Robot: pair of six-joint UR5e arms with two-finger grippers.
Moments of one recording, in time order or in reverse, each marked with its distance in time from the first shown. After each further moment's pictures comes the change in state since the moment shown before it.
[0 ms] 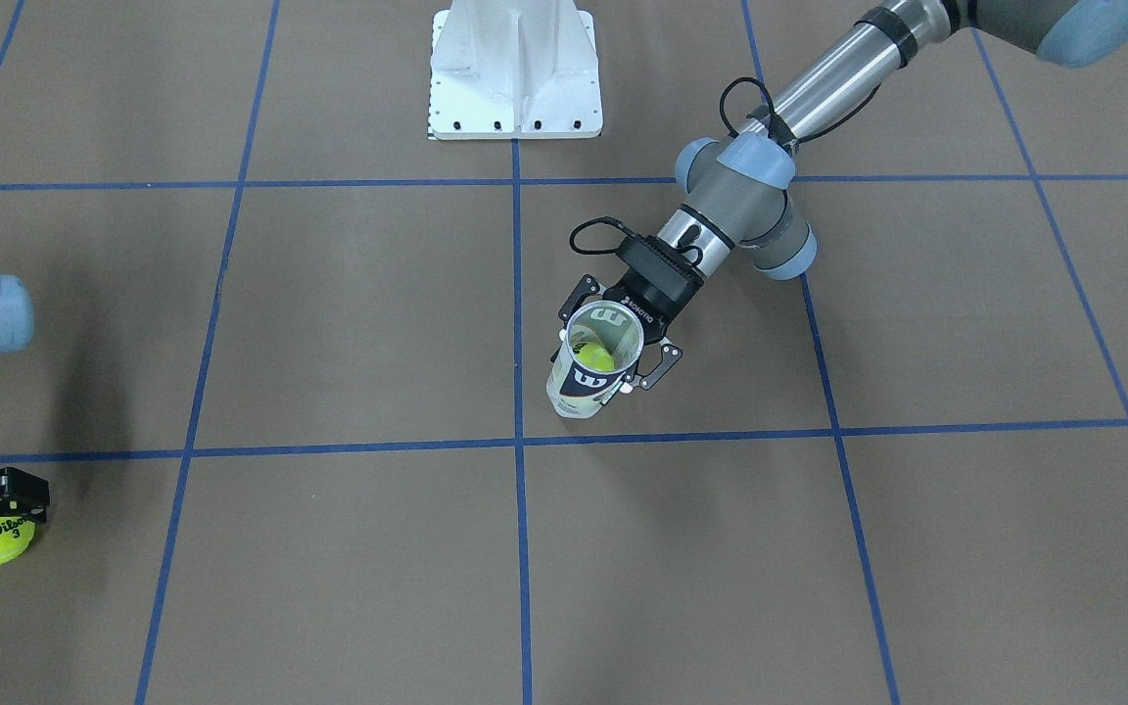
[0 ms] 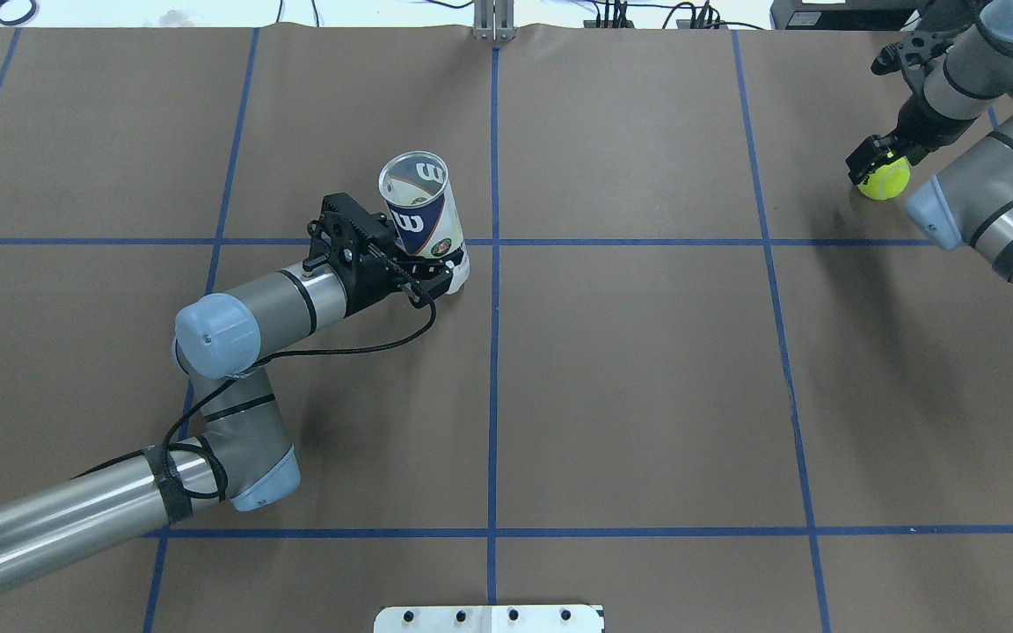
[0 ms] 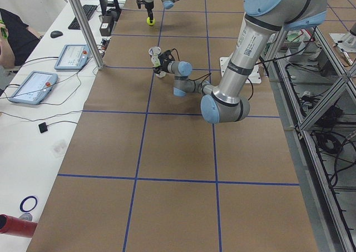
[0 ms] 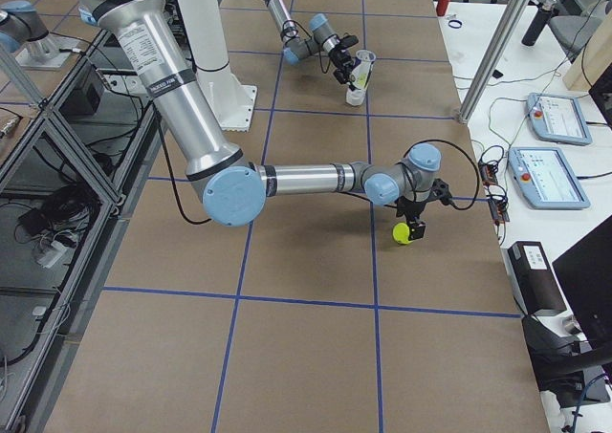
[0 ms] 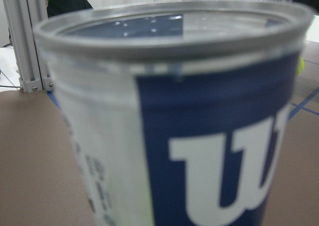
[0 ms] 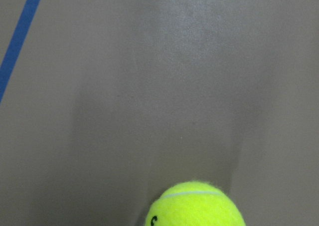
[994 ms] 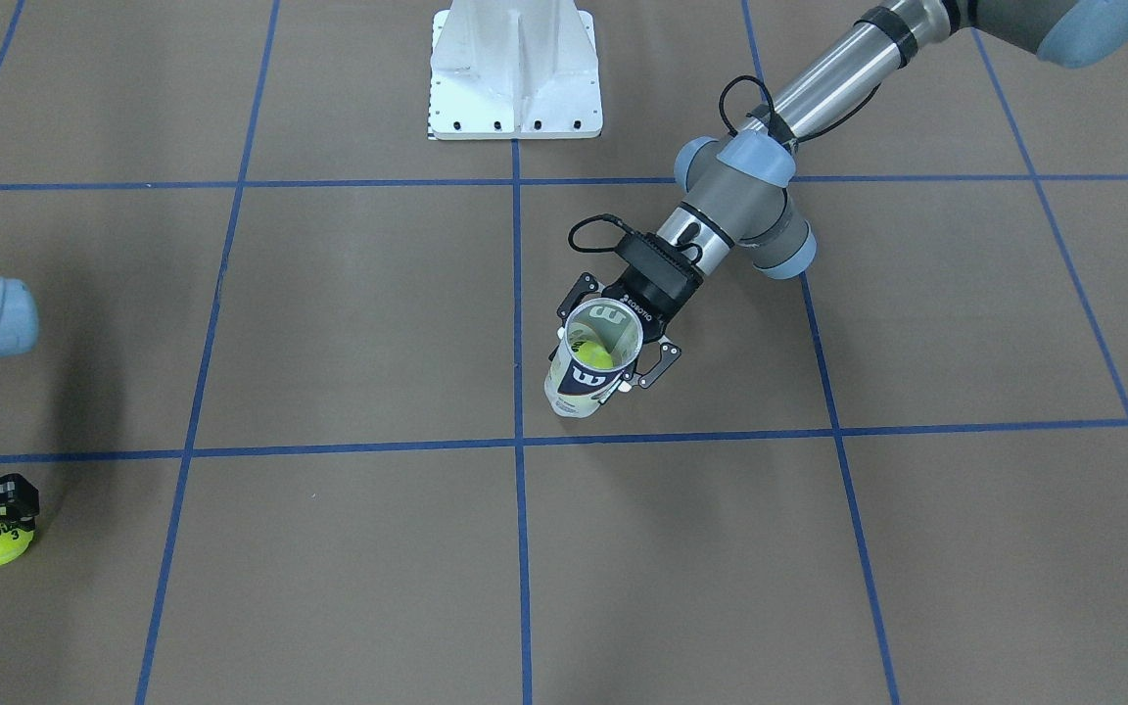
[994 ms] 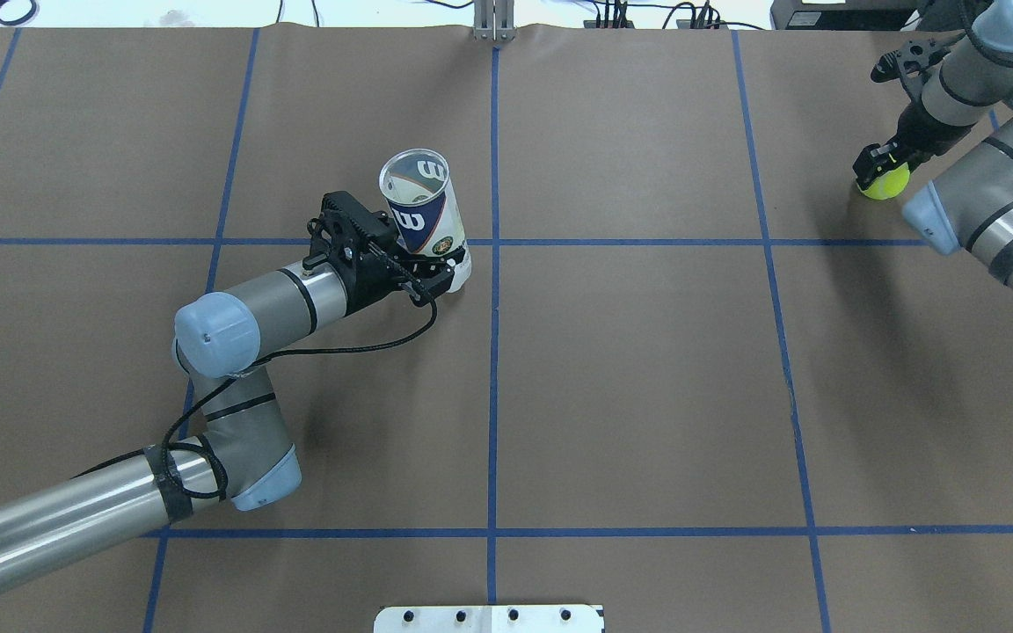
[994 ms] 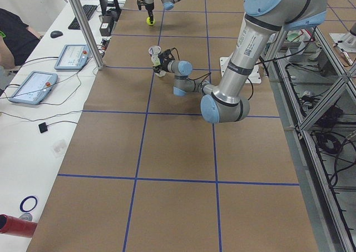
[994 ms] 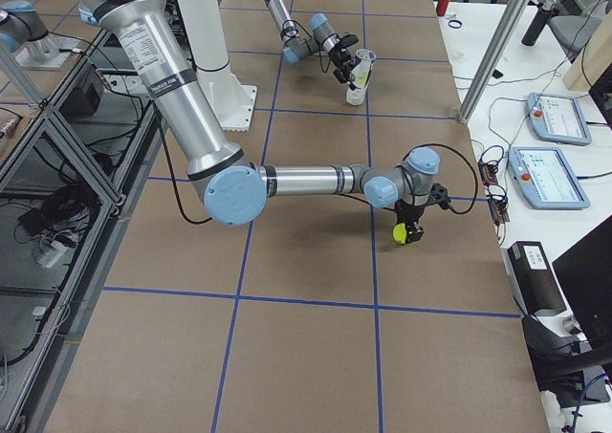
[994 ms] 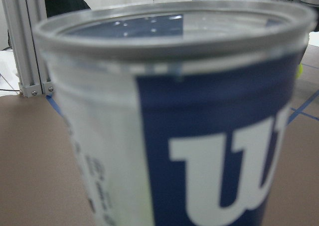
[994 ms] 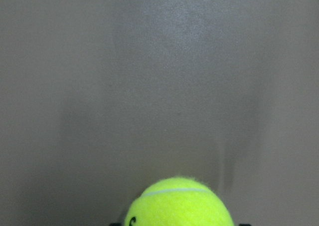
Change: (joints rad) left arm -0.002 -0.001 -0.008 0.000 0.000 0.000; right arm -0.007 0.005 -0.021 -0.001 -0.018 -0.001
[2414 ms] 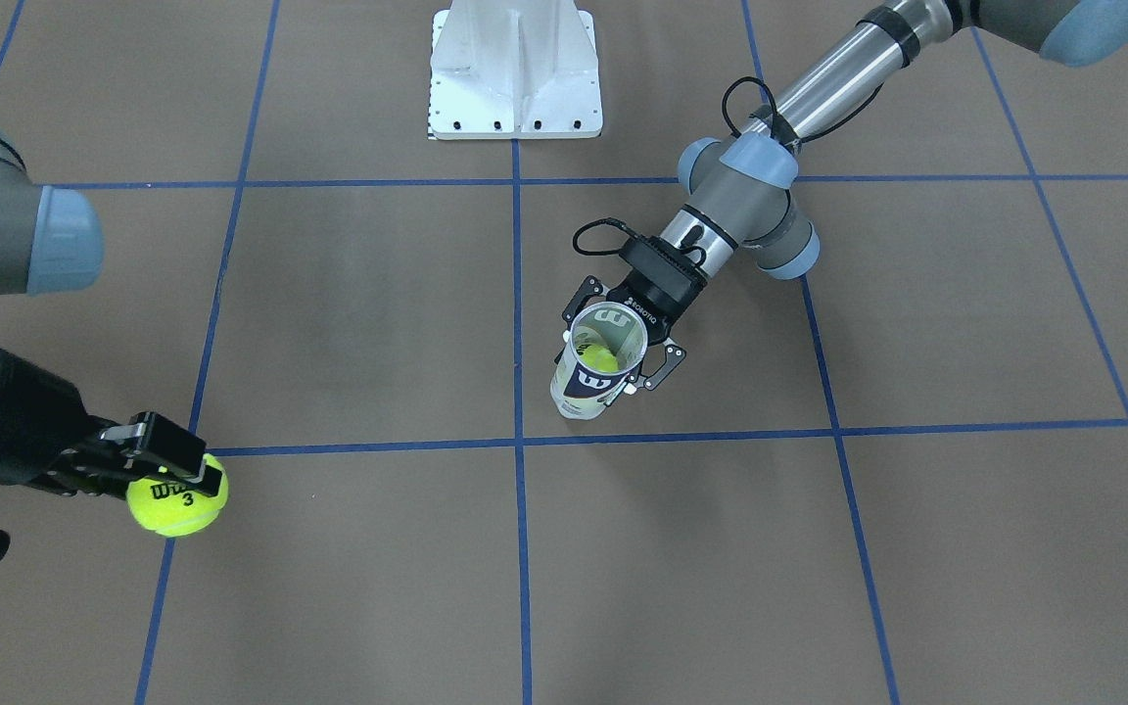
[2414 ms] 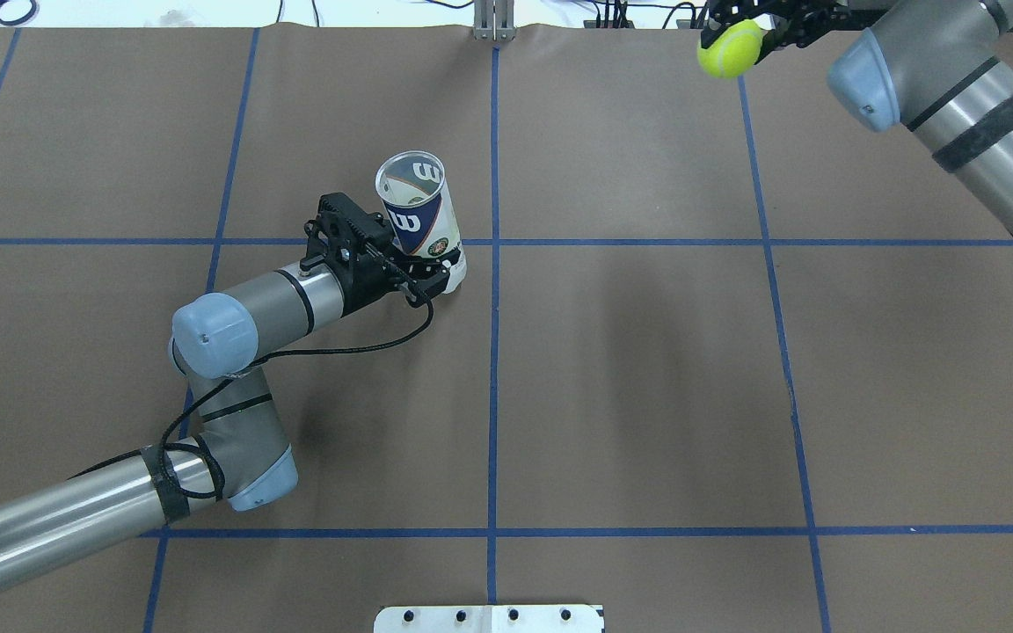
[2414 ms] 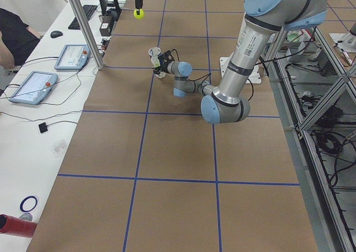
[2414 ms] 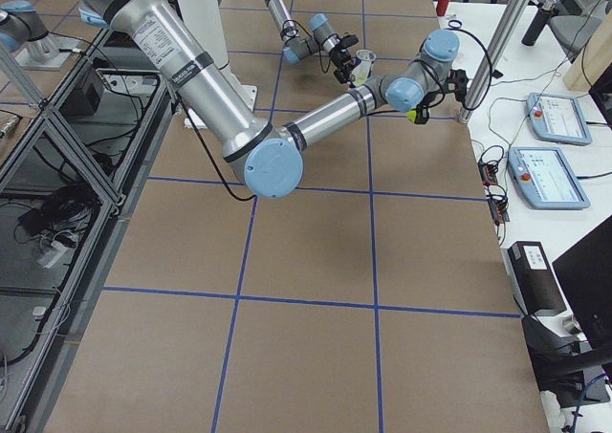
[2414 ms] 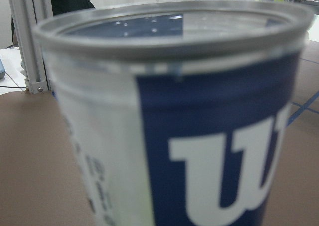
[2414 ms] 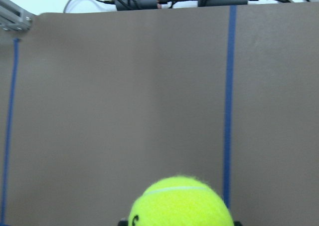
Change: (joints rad) left arm 0.000 0.006 0.002 0.006 0.001 0.000; right arm 0.007 0.246 0.330 -0.107 0.328 0.676
